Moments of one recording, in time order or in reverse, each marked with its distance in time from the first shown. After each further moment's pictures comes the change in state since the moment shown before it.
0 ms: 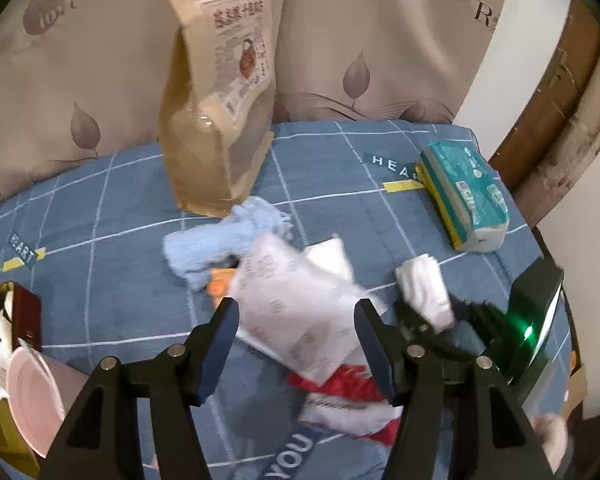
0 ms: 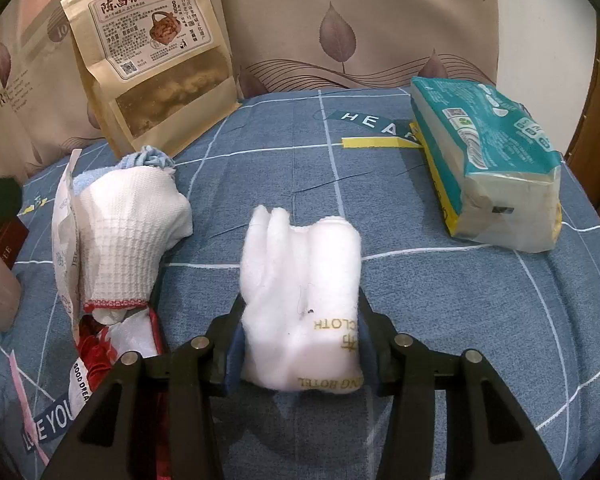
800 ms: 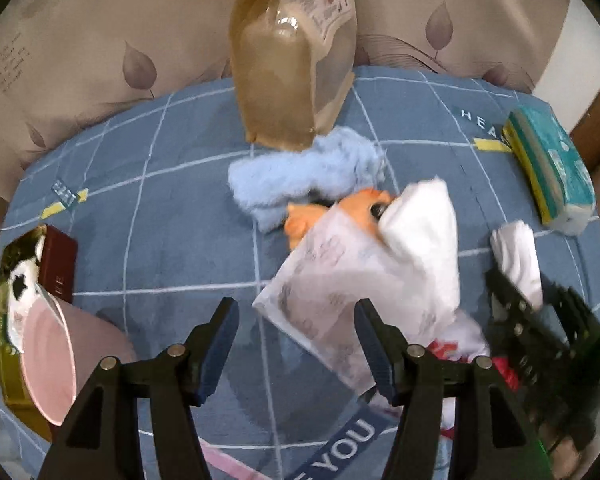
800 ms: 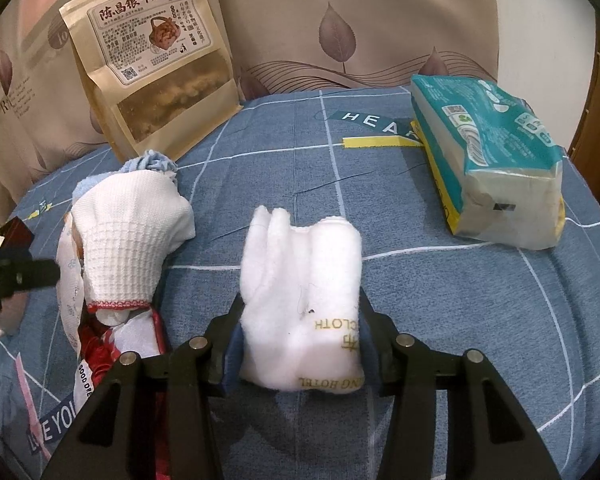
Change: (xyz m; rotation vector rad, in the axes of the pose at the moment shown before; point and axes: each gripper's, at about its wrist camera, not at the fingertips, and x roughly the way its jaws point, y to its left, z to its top) left arm 0.037 0.034 -0.028 -0.083 0.133 0.216; right arm -0.002 -0.002 0.000 0.015 -0.003 0.019
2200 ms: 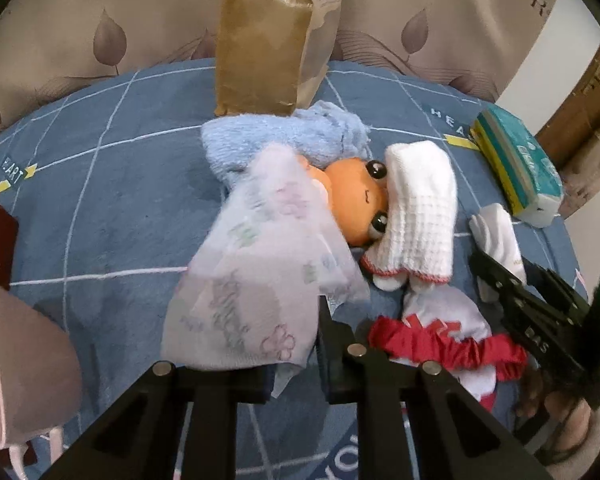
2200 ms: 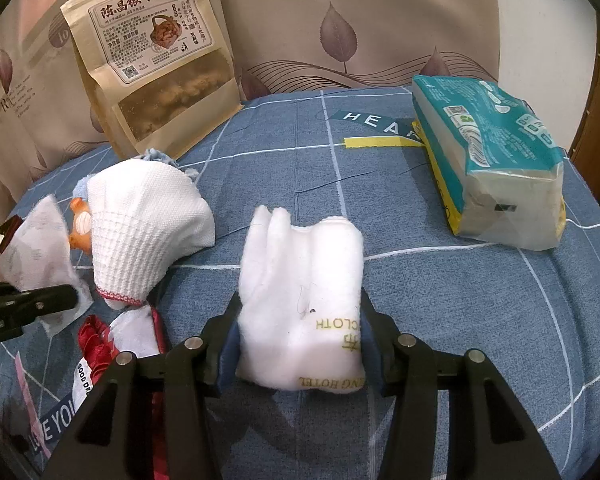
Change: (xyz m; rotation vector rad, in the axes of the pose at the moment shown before) left arm 0.024 0.023 -0.019 -0.002 -0.047 -0.208; right arm 0.000 0.002 0.000 -0.006 0.000 -0.007
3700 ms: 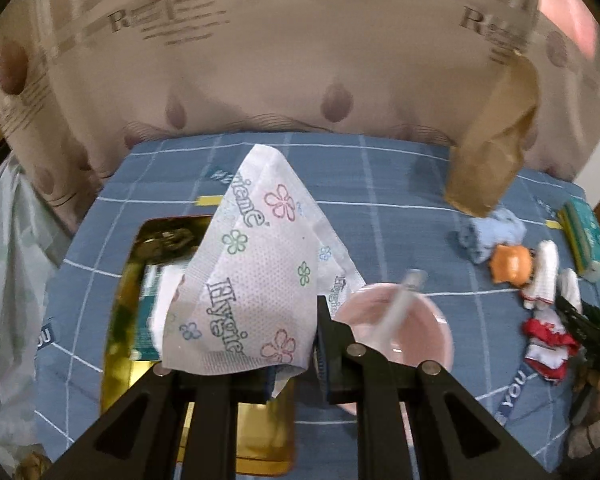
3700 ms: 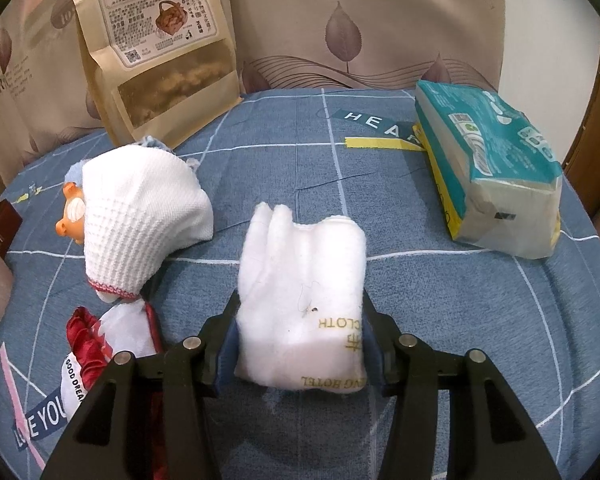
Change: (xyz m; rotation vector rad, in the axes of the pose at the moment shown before) left arm -0.153 0.194 -0.024 -0.153 -0.156 0.305; right arm 0.006 0.006 -0.004 -0.048 0.007 -0.055
